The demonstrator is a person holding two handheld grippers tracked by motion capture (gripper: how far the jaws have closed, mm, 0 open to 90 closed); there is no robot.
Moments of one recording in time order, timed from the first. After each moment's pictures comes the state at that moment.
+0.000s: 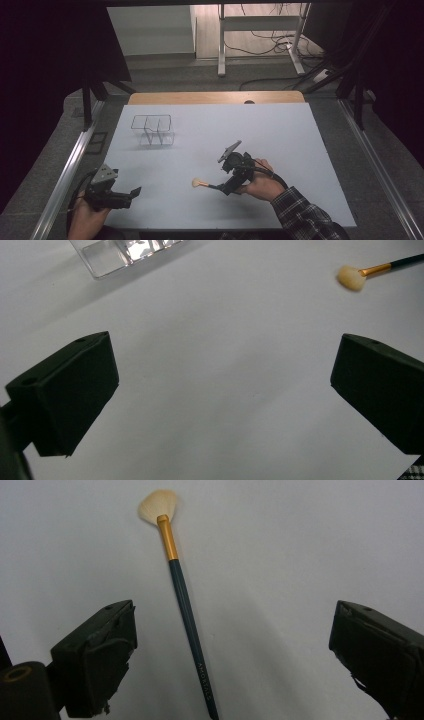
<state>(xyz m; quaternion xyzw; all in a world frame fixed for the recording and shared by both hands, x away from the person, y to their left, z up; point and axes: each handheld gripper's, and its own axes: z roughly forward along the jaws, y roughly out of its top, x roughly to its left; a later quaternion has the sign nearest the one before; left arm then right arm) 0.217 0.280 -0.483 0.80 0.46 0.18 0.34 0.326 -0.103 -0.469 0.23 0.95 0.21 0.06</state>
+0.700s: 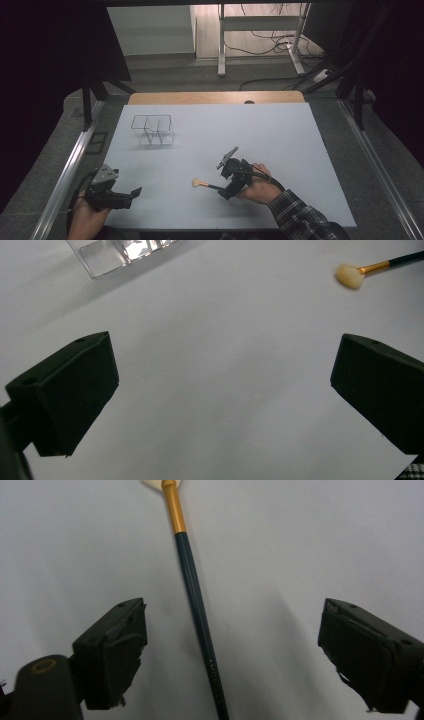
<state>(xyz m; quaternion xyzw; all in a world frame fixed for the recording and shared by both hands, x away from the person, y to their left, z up) 0.217 0.278 -0.483 0.80 0.46 0.18 0.34 0.324 -0.101 -0.493 0.22 0.96 0.19 0.05</state>
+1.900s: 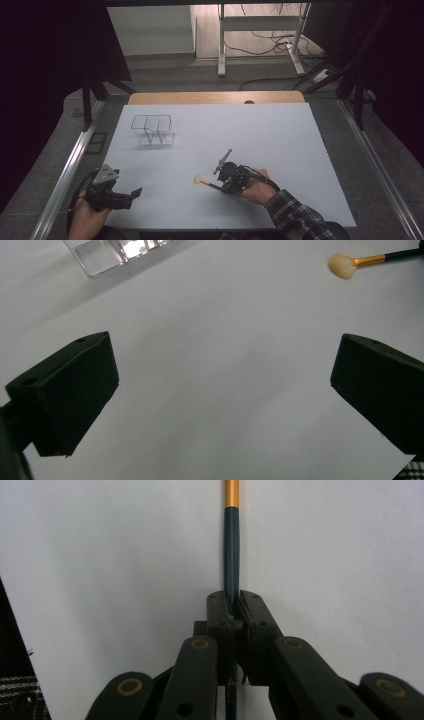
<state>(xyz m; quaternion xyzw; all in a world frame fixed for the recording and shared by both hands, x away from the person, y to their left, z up) 0.217 0.278 -0.484 0.81 0.45 0.18 0.34 0.323 -0.094 -0.501 0.18 0.97 0.16 0.00</state>
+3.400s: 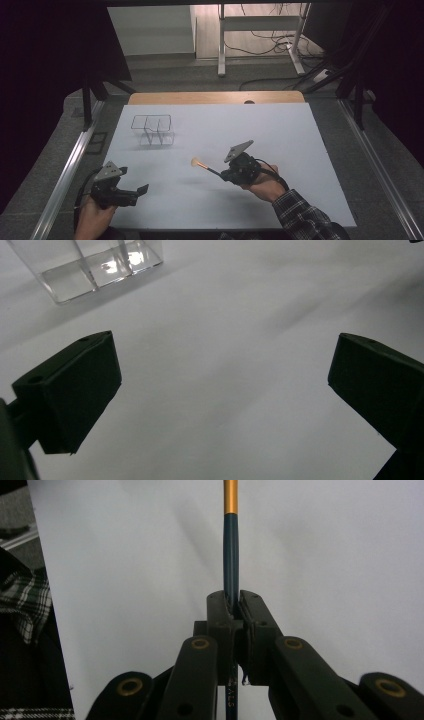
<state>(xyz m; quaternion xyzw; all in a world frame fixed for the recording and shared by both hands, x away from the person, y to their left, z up) 0.222 0.264 -0.477 0.79 0.45 0.15 0.39 0.321 -0.120 -0.458 0.19 0.93 0.31 0.03</state>
